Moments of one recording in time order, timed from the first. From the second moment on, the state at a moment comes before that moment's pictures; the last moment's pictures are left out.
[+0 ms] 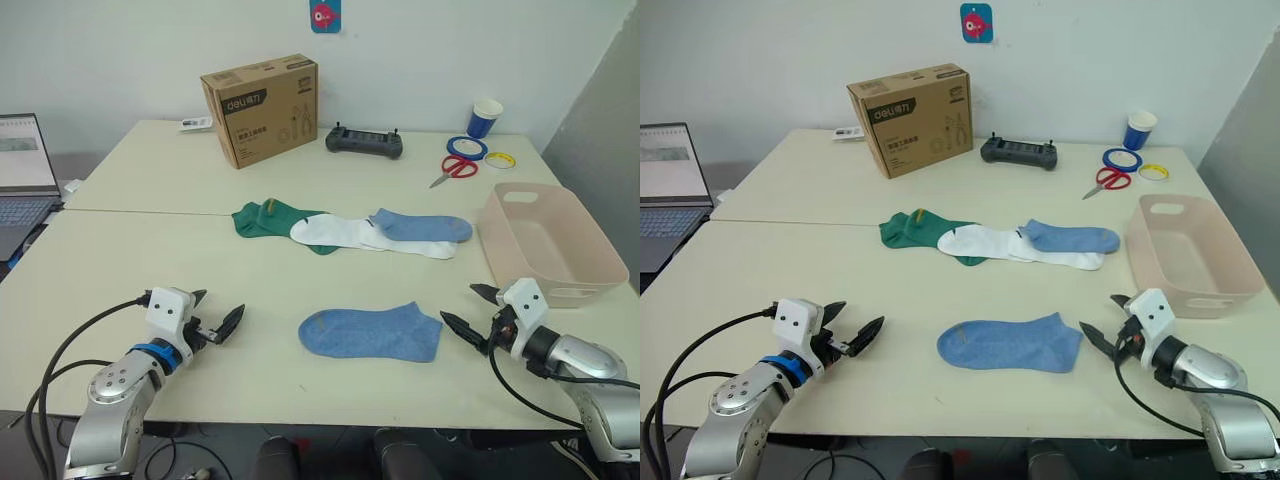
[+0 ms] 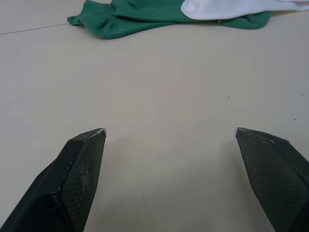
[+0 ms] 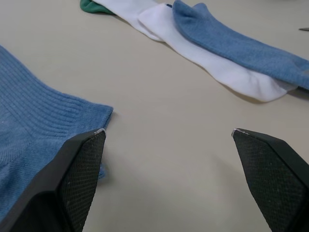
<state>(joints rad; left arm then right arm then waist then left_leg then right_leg) 0.07 0.49 0.26 -0.12 -0.30 0.24 -0.58 0.01 -0.60 -0.13 -0.26 0.29 0.32 0.68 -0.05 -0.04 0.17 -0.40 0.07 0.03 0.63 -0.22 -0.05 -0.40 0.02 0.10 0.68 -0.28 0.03</state>
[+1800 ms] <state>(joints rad) -0.37 0.47 0.02 -0.27 -0.39 0.45 -0.64 -0.83 -0.25 0.10 0.90 -0.04 -0.10 0.49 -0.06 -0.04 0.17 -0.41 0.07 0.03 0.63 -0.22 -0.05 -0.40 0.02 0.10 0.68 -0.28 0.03</state>
